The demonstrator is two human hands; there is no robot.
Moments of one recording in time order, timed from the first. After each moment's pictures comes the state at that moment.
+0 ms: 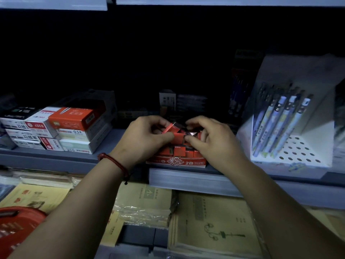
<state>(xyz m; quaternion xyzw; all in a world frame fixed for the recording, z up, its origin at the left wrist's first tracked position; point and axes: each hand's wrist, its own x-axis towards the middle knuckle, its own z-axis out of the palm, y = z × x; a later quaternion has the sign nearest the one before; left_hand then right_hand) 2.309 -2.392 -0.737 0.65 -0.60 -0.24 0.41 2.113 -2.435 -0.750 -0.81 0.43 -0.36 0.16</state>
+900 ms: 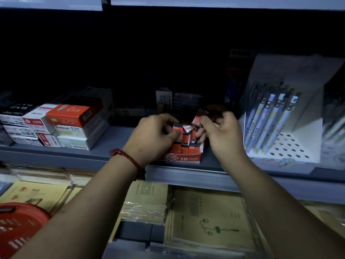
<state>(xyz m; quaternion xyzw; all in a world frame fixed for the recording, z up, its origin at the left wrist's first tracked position) 2.283 -2.394 -0.737 0.65 -0.65 -0.14 0.36 2.108 -2.439 -0.751 -0.60 0.40 -0.54 0.43</state>
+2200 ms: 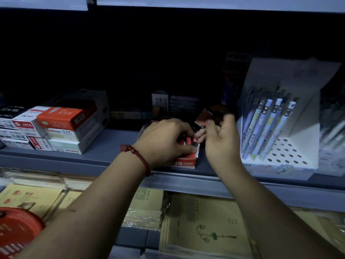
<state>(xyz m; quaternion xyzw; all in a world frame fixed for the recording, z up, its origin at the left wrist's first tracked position) 2.260 -2.417 -0.735 0.60 -0.78 -0.01 0.20 2.106 -2.442 -0.760 -0.63 0.44 -0.57 0.30</state>
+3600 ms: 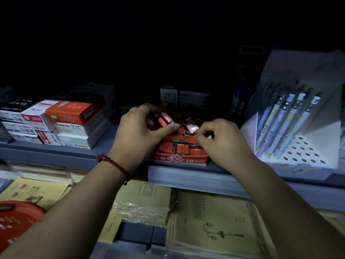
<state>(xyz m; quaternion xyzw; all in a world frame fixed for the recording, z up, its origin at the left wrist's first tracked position) 2.308 -2.385 -0.740 0.68 -0.59 -0.06 0.44 2.106 -2.445 -0.755 -0.80 0.50 -0.31 0.12</state>
